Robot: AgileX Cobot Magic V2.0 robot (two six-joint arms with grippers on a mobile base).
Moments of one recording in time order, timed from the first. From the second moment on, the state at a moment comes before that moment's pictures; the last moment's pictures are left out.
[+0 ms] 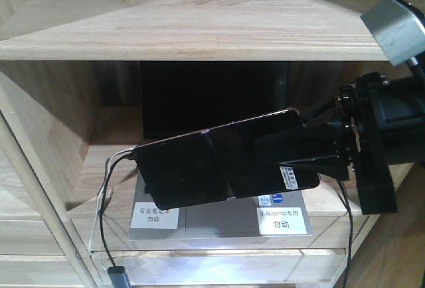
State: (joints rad) left arm 0.04 -0.01 0.03 -0.03 0.18 0.15; right arm 0.17 1.15 -1.05 1.14 1.23 -1.13
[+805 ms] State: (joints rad) left arm 0.04 -0.01 0.03 -0.03 0.18 0.15; right arm 0.17 1.15 -1.05 1.20 1.23 -1.13
